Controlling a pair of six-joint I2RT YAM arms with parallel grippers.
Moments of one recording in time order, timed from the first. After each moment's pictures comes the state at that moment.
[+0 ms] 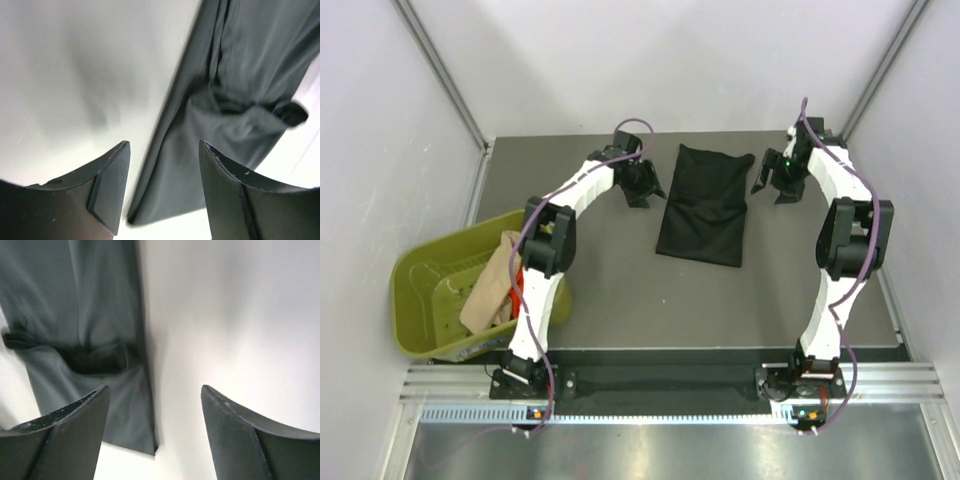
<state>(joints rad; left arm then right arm) -0.41 2.39 2.08 -0.64 0.30 -0.77 -0.05 2.14 1.90 -0.91 -0.26 0.27</state>
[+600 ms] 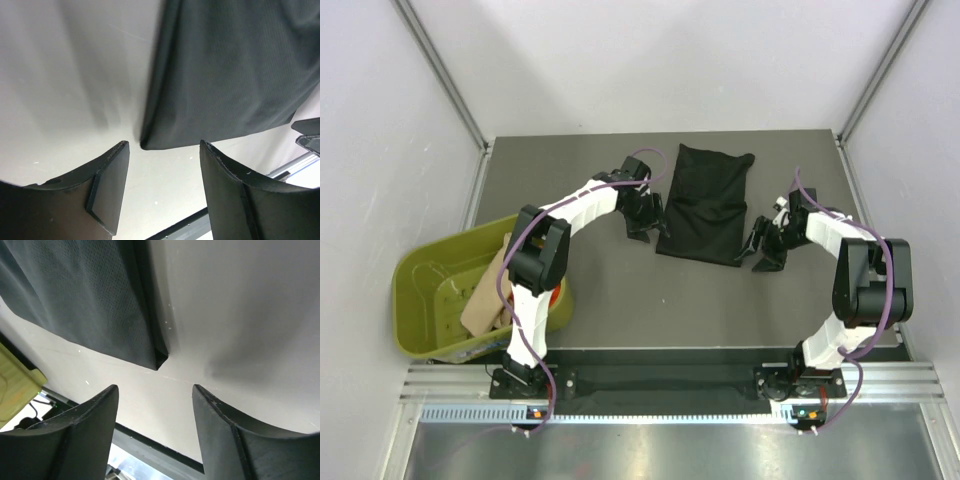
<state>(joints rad) -0.49 2.11 1.65 -0.66 0.32 -0.66 -0.03 1.66 0.98 -0.63 -0.51 0.39</state>
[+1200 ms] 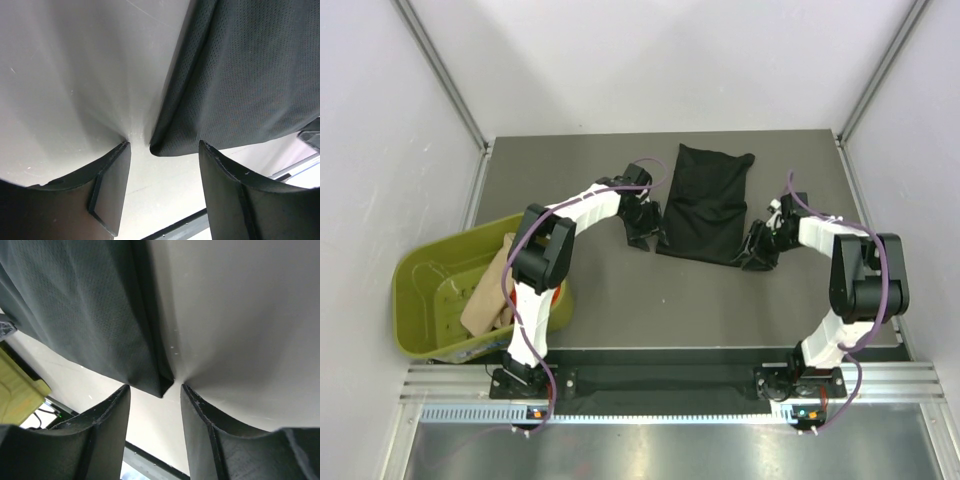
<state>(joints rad) -0.51 2.15 1.61 -0.66 0.32 -0.70 0.00 1.69 0.91 -0.47 -0.52 0.47</state>
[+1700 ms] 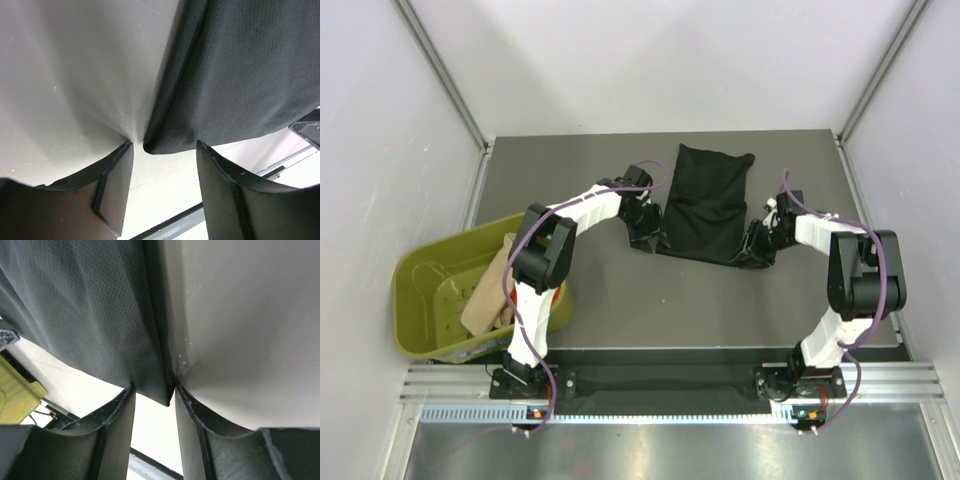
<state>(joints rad) -0.52 2.15 1.61 -0.65 0.36 -0.71 0.04 1.71 0.93 -0.47 -0.50 0.47</state>
